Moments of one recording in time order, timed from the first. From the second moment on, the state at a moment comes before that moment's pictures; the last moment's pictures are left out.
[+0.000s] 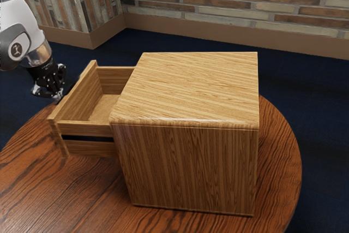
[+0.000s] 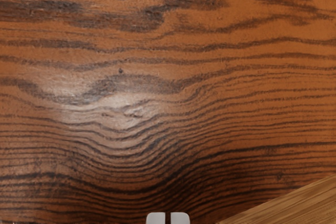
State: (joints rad) arm 0.27 -0.31 0.00 -2.24 0.03 2.15 -1.35
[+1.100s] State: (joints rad) arm 0.17 -0.26 -0.10 -2.23 0.02 2.29 -1.53
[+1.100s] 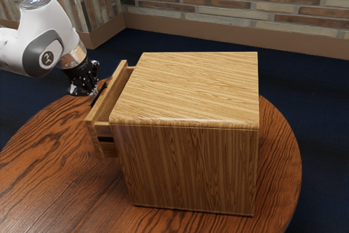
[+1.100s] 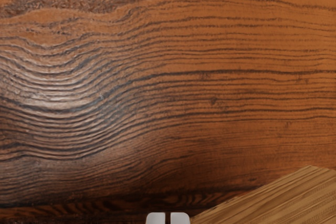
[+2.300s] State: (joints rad) arm 0.15 -0.22 -0.19 -2.20 0.03 2.32 -1.68
